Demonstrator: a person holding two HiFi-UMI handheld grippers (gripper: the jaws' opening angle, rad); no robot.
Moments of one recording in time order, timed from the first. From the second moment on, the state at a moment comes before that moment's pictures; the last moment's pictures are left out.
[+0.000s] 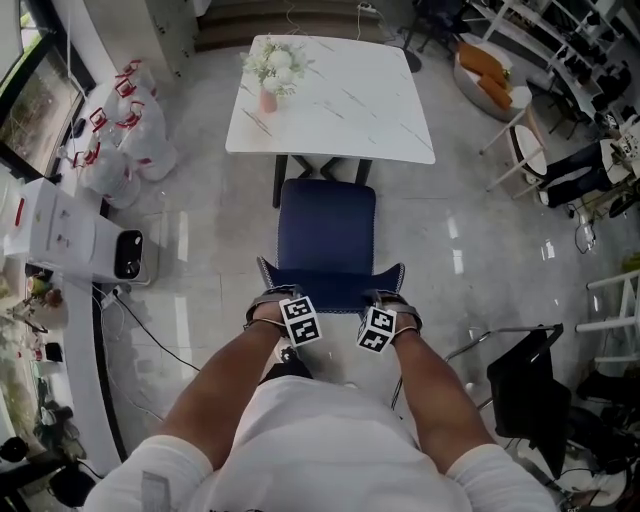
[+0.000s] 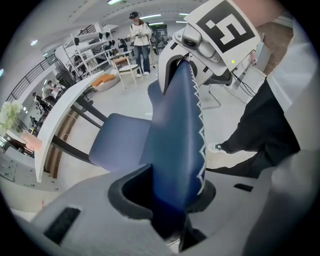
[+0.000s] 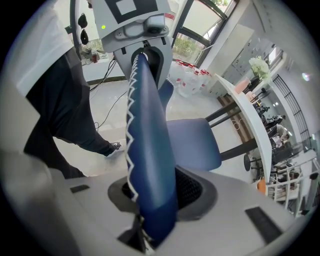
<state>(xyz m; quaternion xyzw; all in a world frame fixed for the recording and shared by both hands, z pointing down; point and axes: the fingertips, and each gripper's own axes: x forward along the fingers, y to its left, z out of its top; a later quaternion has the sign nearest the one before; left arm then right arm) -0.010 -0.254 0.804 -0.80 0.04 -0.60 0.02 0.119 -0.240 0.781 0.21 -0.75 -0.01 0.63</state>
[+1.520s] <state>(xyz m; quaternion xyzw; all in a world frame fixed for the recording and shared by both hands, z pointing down) 0.033 0.008 0.819 -0.77 0.12 -0.63 -0.02 0.167 -0.004 0.790 0.16 -0.77 -0.04 0.61</state>
